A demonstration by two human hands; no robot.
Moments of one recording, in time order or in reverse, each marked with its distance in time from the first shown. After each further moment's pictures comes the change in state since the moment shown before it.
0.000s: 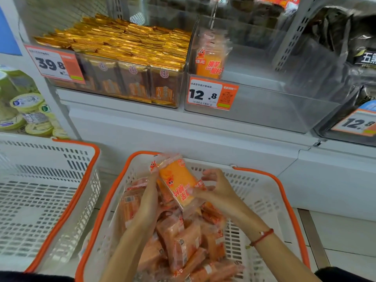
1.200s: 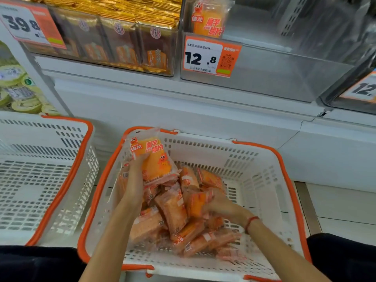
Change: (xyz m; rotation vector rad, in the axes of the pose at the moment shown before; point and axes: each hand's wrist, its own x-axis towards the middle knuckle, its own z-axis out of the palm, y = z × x) left_hand 0.001 -0.014 -0.025 0.040 0.169 0.023; right_hand 0.005 0.150 0.003 -0.110 -0.242 0.349
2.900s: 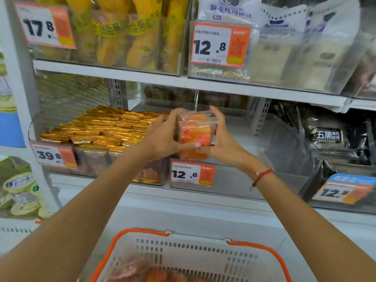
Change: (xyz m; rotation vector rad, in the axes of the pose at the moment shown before) left_hand 0.049 0.273 0.141 1.192 -0.134 0.948; right_hand -0.084 -0.346 -0.158 -0.203 0.441 -0.907
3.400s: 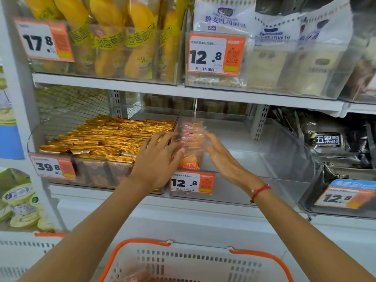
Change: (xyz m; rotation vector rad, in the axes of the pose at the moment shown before) left_hand -0.014 -0.031 0.031 0.406 0.174 0.149; right_hand 0.003 0.024 0.013 -0.048 0.053 0.104
